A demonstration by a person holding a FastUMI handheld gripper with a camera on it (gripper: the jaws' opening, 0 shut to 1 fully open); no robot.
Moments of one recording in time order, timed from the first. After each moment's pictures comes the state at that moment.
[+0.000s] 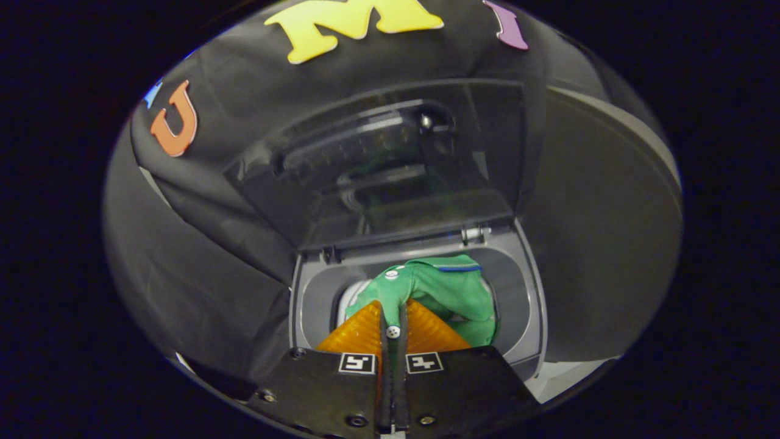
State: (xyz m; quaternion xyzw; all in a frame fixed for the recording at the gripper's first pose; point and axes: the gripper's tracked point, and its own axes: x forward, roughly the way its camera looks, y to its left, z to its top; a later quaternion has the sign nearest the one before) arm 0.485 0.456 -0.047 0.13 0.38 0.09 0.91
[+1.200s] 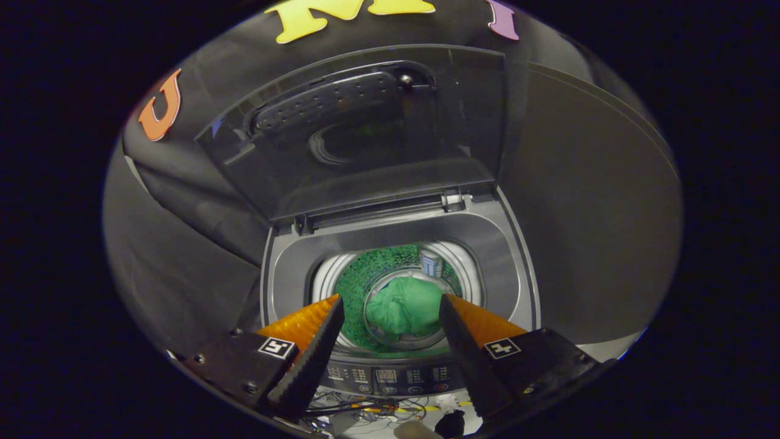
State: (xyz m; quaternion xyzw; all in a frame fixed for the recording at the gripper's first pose) arm 0.478 0.438 -0.066 0.10 0.38 0.03 0.92
